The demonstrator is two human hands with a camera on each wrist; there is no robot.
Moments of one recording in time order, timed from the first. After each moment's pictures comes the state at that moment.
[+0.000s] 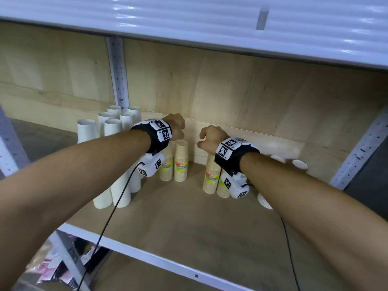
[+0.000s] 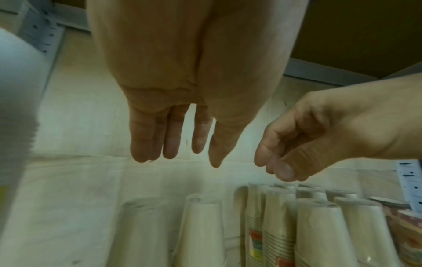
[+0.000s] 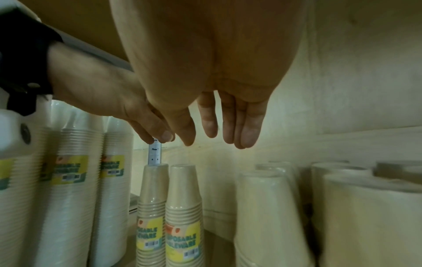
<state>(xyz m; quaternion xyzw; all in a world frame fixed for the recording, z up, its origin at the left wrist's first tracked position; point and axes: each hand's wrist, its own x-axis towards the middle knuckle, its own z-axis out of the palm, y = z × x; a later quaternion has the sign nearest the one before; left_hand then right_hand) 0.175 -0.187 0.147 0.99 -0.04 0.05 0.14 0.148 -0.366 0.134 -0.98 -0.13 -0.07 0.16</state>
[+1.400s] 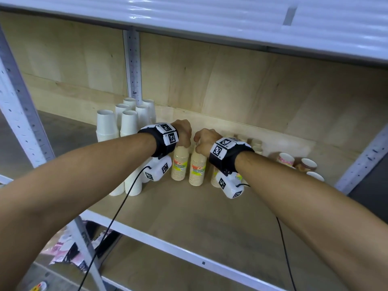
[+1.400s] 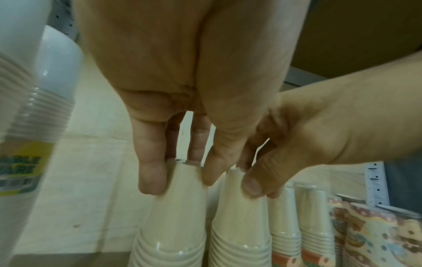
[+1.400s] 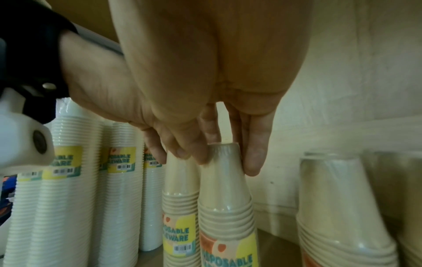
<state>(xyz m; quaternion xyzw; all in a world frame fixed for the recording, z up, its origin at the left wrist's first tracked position) 0.130 -0.189 0.137 0.99 -0.05 -0.01 0.10 0.100 -0.323 0.138 -0.97 -0.17 0.00 0.14</state>
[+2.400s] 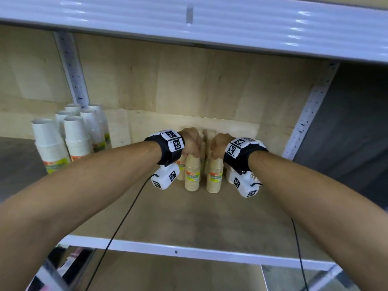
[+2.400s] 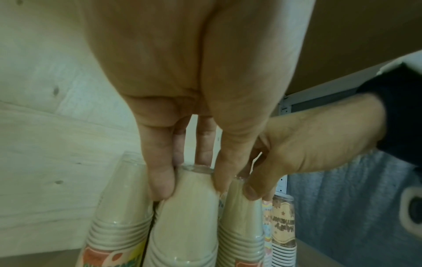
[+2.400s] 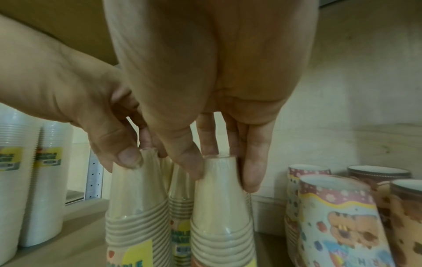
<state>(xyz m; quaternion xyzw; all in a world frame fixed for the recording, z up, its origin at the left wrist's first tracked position) 0.083 -0.329 0.144 0.96 -0.17 -0.11 0.18 0.063 -0.473 0.141 -1.00 0.00 0.04 0.08</state>
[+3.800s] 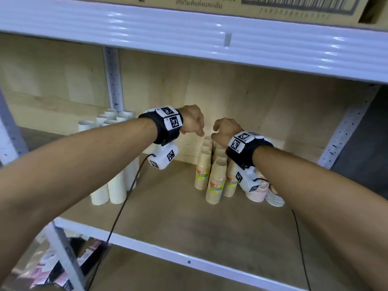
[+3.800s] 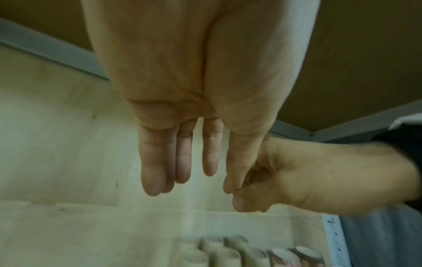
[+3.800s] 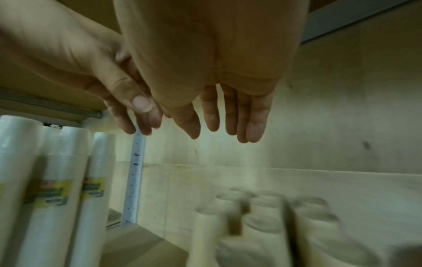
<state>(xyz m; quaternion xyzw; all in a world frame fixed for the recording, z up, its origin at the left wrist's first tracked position) 0.089 -0.261 0.222 0.97 -0.13 -0.01 0.19 0.100 -0.422 0.180 -0.98 -0.10 -0.13 0.12</state>
